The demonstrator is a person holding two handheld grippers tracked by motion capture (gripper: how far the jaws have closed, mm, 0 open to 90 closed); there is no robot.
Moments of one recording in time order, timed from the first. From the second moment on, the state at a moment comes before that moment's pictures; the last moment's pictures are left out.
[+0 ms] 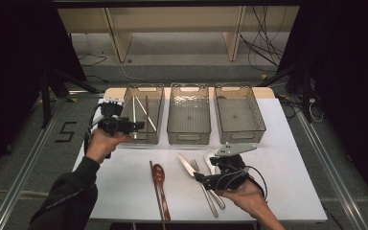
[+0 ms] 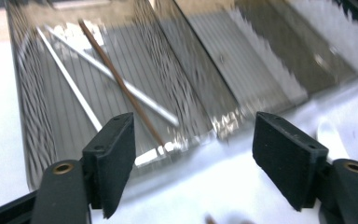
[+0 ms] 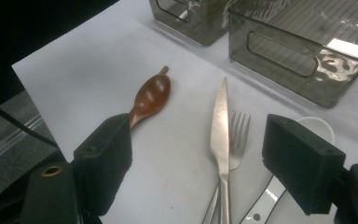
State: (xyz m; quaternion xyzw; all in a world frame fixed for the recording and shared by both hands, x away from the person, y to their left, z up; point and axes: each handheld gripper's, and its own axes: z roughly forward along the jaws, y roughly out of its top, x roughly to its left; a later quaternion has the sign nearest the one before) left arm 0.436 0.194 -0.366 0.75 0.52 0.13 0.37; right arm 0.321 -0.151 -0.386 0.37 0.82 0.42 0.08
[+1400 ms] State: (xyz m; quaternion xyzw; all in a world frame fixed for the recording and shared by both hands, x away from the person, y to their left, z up) left arm 0.334 0.139 -0.465 0.83 0.50 0.07 0.24; right arm 0.319 -0.151 -0.385 0.38 0.82 0.42 0.09
